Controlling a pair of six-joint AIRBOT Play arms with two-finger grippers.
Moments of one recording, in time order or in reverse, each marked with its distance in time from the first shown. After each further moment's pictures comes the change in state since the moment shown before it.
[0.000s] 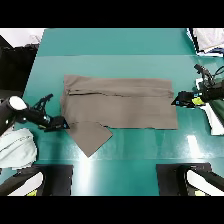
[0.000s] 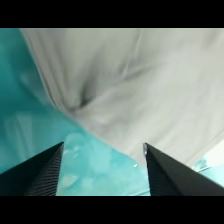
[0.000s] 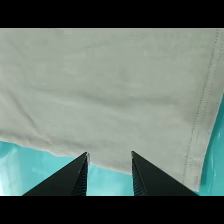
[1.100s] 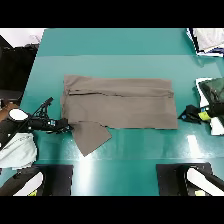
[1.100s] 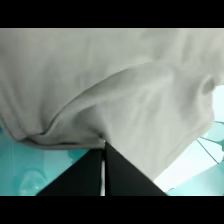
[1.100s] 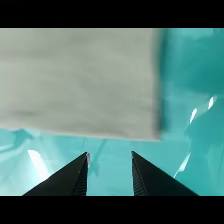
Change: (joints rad) left arm -0.003 0.075 -0.130 -0.238 0.127 0.105; right arm -0.267 0.020 -0.234 0.003 0.035 -0.068
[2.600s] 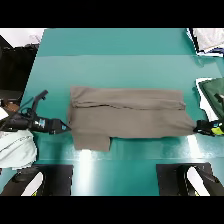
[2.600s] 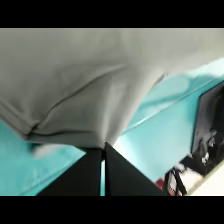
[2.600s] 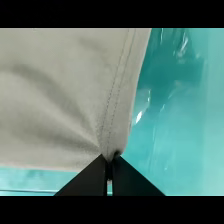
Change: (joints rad) left arm 0.000 0.214 0.147 -0.031 -0.300 -0.051; right arm -0.052 0.314 -0.072 -0.190 0.083 -0.059
